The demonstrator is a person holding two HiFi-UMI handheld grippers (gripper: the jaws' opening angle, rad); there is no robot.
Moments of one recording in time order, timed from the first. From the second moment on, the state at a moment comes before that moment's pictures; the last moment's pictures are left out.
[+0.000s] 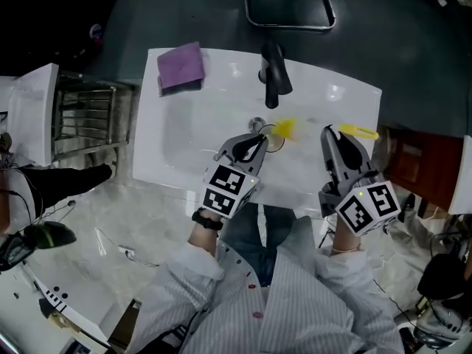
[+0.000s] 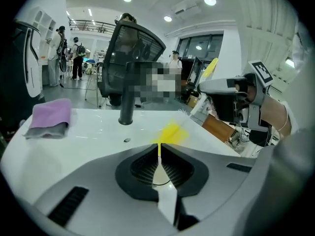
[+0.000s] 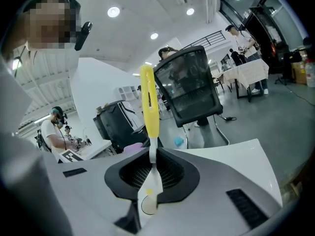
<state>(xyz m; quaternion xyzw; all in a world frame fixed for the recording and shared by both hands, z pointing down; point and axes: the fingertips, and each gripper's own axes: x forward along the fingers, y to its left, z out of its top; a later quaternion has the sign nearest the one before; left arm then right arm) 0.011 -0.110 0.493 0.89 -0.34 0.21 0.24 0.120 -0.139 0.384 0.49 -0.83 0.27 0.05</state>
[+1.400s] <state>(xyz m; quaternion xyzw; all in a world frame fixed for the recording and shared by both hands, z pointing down) 0.049 -0.094 0.589 0.88 -0.22 0.34 0.25 0.140 -0.145 0.400 0.51 -0.81 0.29 0.04</state>
